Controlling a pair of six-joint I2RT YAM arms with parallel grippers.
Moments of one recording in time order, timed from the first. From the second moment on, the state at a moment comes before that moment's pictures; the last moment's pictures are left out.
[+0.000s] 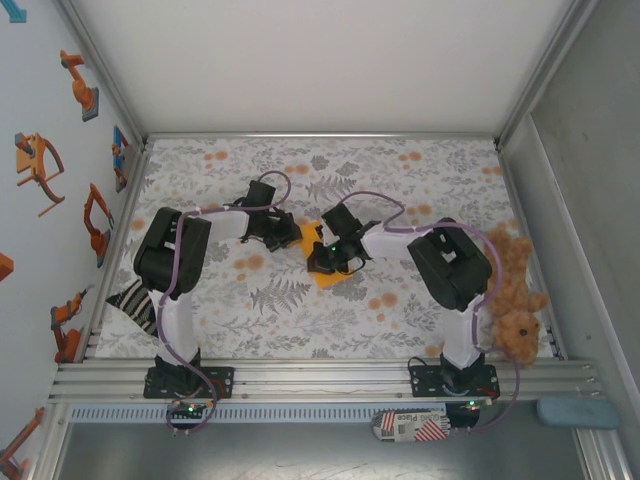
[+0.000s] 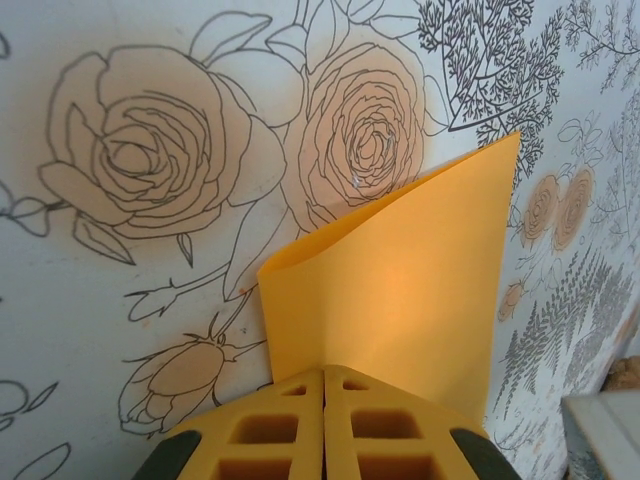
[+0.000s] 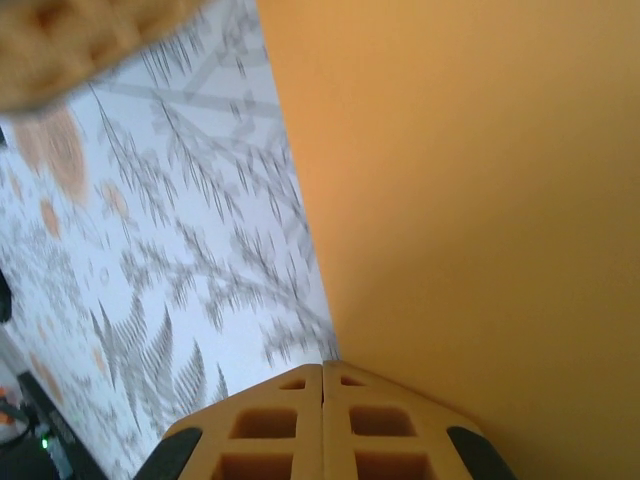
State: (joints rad) left arm -0.45 2.01 1.16 -0.23 0.51 -0.76; right arm 0.70 1.96 1.11 -0.24 -0.54 0.71
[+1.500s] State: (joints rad) left arm -0.56 1.98 1.19 -0.25 0.41 -0.86; right arm 0.59 1.85 1.09 -0.42 -0.34 0.72
